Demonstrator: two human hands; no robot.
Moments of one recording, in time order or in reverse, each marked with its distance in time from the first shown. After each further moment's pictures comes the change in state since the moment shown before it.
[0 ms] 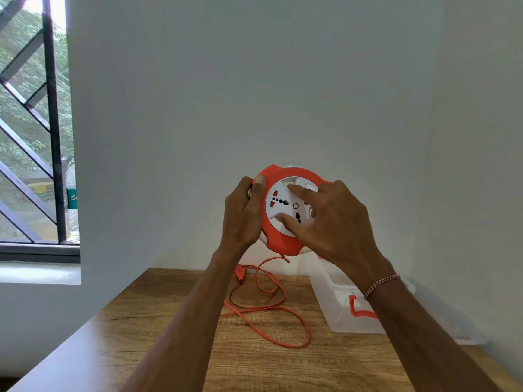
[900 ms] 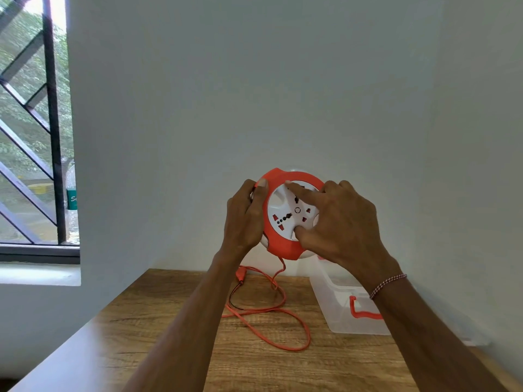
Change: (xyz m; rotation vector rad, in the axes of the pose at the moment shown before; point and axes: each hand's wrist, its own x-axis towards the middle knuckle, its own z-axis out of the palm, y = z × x) left_hand -0.003 0.003 0.002 -0.003 -0.014 0.005; right_hand -0.002 0.004 -0.012 -0.104 -0.106 0.012
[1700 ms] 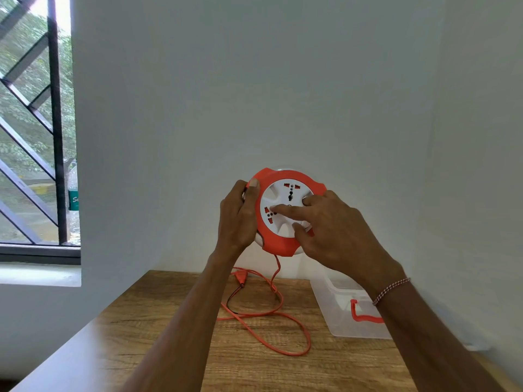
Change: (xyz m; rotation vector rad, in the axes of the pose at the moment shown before) left_hand 0.006 -0.005 -0.011 -0.012 0.050 -0.032; right_hand 0.003 -0.007 0.003 0.003 -0.221 -0.103
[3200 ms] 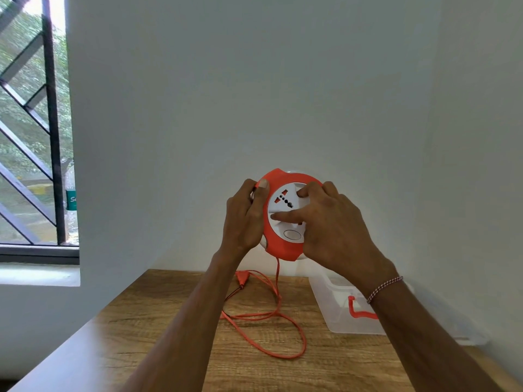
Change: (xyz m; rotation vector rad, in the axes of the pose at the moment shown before) left_hand -0.006 0.004 0.010 0.030 -0.060 0.076; right_hand -0.003 -0.005 -0.002 -0.093 0.059 -0.021
